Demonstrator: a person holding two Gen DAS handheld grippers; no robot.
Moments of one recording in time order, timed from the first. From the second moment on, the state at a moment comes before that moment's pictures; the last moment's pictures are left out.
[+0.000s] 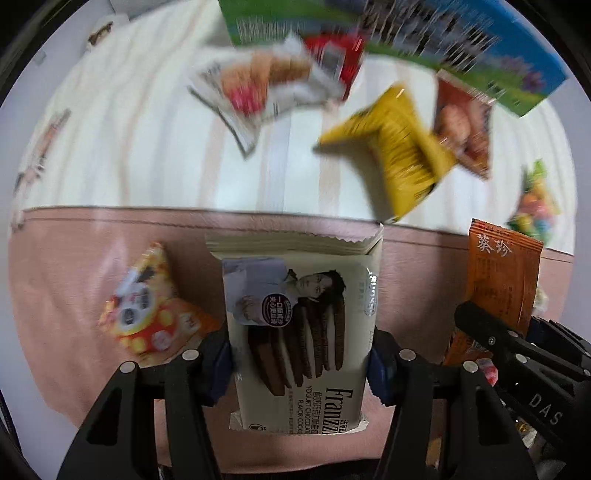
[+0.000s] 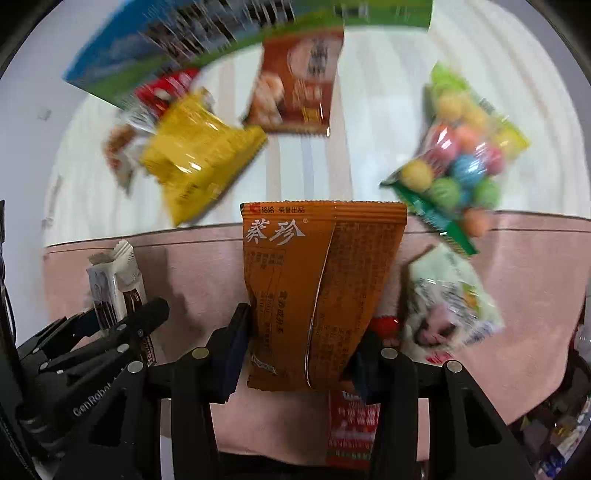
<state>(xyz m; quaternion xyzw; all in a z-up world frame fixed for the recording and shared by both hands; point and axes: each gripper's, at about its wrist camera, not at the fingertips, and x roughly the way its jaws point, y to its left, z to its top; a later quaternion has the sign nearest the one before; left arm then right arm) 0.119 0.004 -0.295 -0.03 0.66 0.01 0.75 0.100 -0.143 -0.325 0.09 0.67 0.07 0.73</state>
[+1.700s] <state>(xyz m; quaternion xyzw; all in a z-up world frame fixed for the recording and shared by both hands) 0.431 0.044 -0.216 -0.08 0.71 -0.05 0.70 0.409 -0.108 -0.221 0.12 0.66 0.13 0.73</state>
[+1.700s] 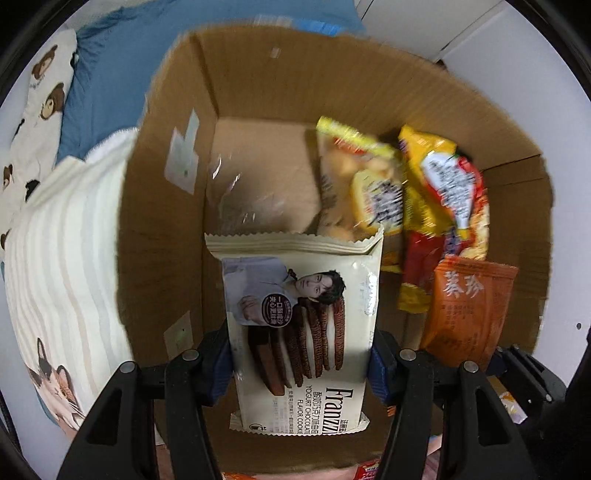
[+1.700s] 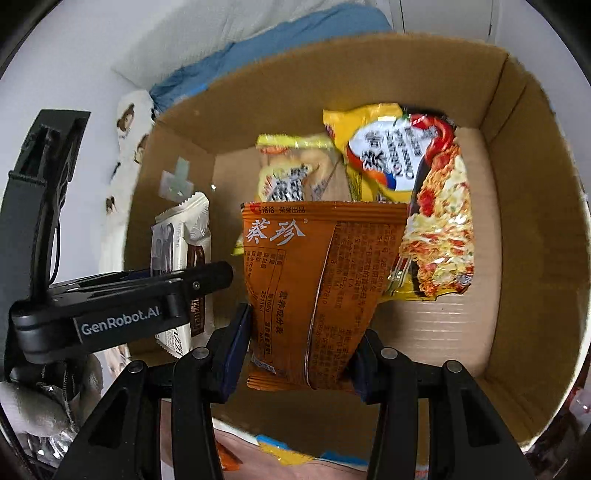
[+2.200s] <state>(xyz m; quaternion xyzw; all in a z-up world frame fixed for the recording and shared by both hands) 0.412 0.036 -0.225 -0.09 0.71 -0.08 0.69 0.412 -0.107 -0.237 0.07 0.69 0.11 0.71</state>
